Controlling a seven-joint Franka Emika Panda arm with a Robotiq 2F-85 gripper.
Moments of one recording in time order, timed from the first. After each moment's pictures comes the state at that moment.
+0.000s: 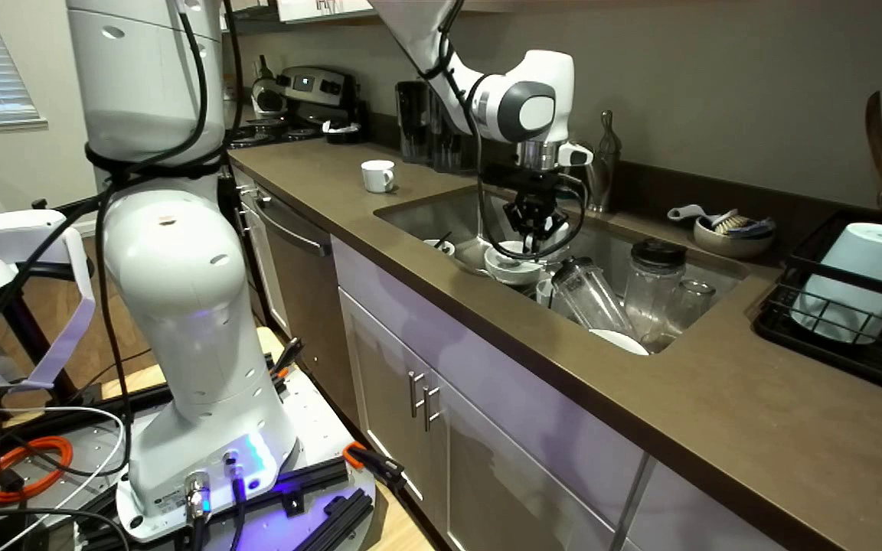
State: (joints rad) arm -0.03 0.21 -0.03 -2.10 -0.01 2.34 -0.22
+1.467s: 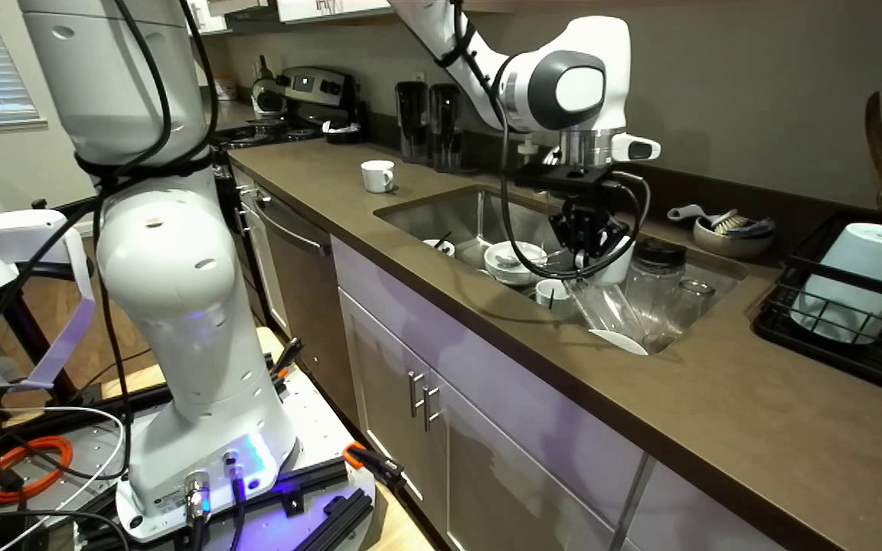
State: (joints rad) arm -0.13 0.07 -0.19 -2.19 -0.16 2.30 -0.14
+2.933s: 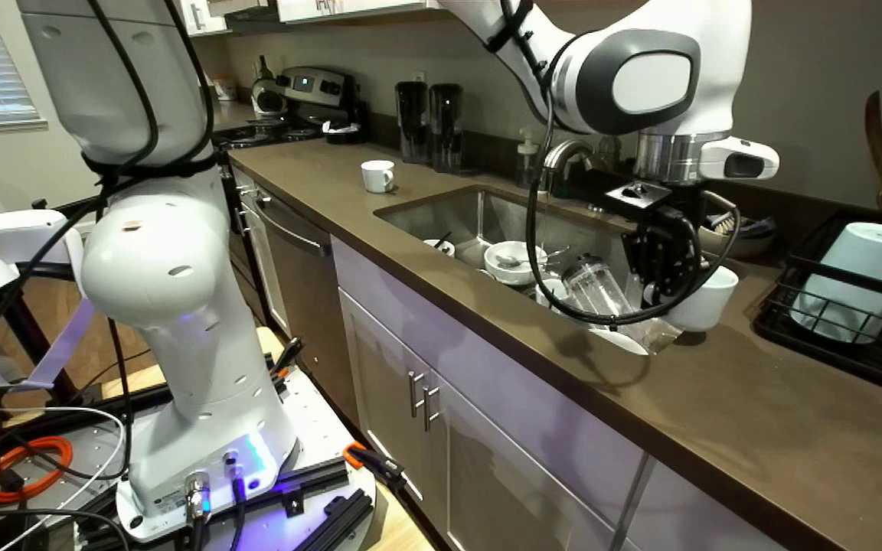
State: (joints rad) arm -0.28 0.07 -0.31 -2.15 -0.08 2.30 -0.09
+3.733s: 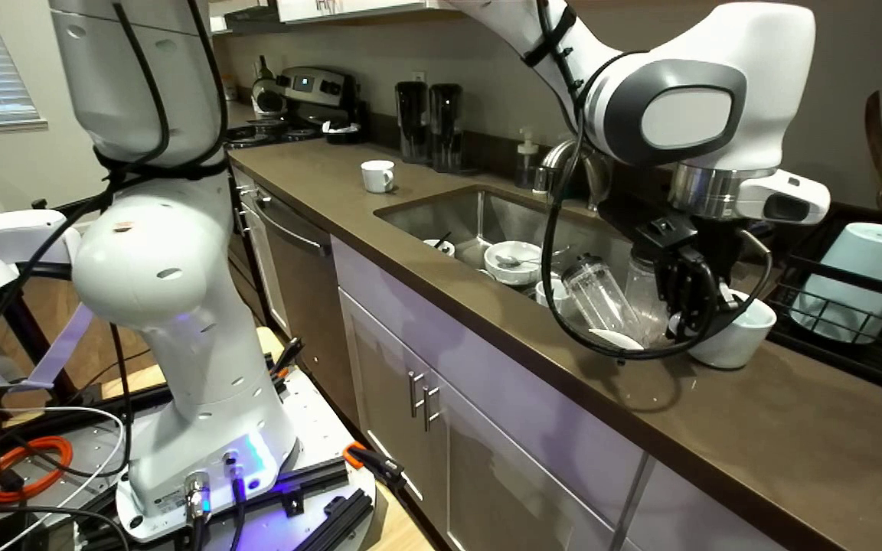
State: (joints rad) arm -0.34 0.17 -0.34 -2.08 0.04 2.32 -0.09
